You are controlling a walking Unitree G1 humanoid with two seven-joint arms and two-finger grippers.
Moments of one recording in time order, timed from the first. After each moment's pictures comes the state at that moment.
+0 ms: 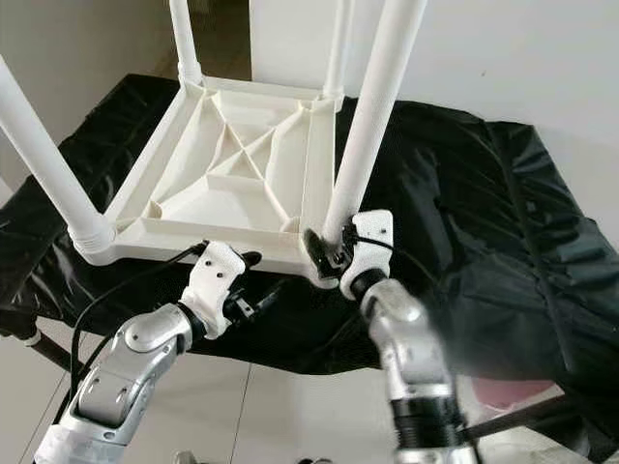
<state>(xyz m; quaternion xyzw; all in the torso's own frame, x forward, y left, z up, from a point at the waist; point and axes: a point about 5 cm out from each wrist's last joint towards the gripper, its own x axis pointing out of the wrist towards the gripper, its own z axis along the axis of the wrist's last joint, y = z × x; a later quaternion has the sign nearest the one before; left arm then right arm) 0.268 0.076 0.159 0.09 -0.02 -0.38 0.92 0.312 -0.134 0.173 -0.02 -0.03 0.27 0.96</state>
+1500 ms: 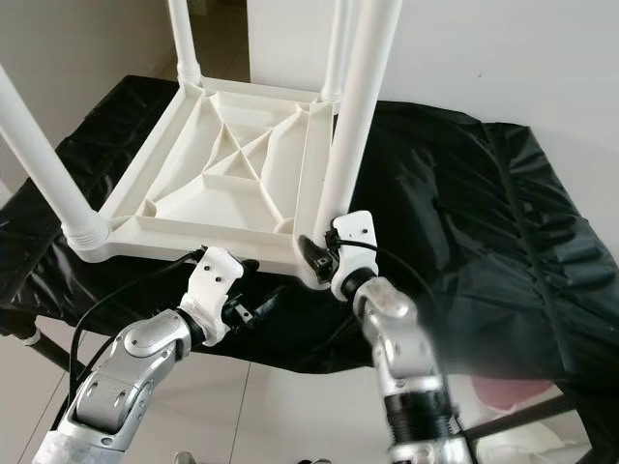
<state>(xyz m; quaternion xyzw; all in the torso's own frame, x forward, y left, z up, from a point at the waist) 0.264 0.076 0.152 0.08 0.01 -0.38 0.92 0.302 -0.115 0.156 -0.01 -0.01 0.12 0.99</state>
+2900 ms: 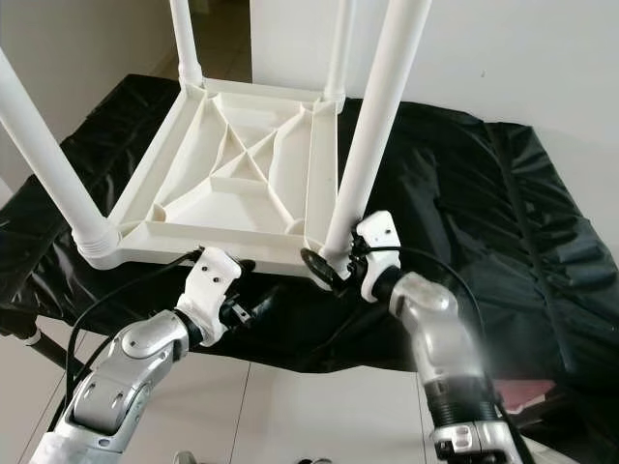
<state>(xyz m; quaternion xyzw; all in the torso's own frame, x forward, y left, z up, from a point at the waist) 0.261 0.079 0.154 0.08 0.00 -0.38 0.92 0.321 -0.151 0.165 -0.10 -0.02 0.38 0.92</state>
